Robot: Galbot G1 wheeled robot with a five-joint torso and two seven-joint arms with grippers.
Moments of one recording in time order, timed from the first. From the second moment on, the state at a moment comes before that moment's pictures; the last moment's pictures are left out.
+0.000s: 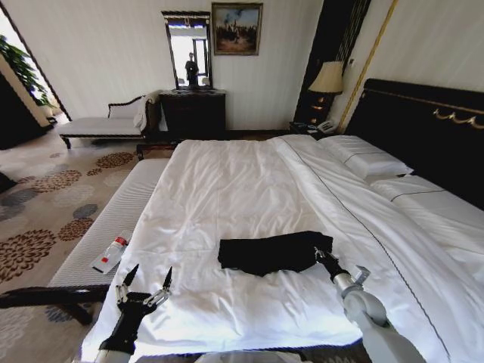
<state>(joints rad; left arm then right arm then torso) 2.24 -1.19 -0.66 -2.43 -0.29 -0.30 -0.12 -1.42 1.07 0.63 1.70 0.78 -0.08 -0.06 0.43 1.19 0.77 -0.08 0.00</state>
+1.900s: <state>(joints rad) 2.24 -1.19 -0.66 -2.43 -0.29 -0.30 -0.12 -1.21 1.30 0.13 1.63 0.48 -0.04 -0.02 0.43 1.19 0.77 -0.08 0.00</state>
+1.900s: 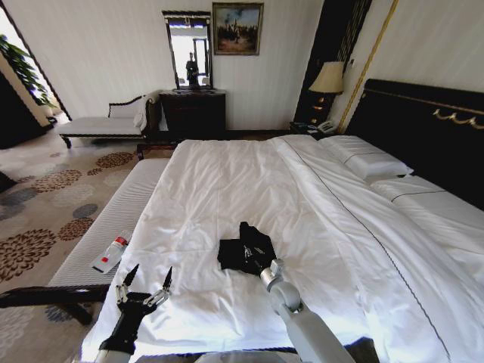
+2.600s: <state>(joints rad) 2.24 -1.19 -0.66 -2.43 -0.29 -0.30 -0.12 -1.29 1.27 0.08 1.68 0.42 0.05 -0.09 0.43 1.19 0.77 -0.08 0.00</state>
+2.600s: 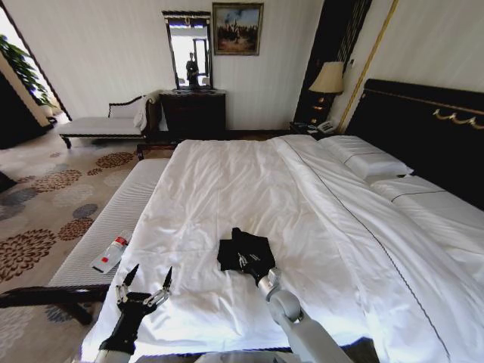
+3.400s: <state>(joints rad) 2.24 -1.19 -0.66 -2.43 -0.29 -0.30 -0.12 -1.14 1.33 0.21 1.47 0.22 0.15 0.02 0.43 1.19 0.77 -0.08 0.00</state>
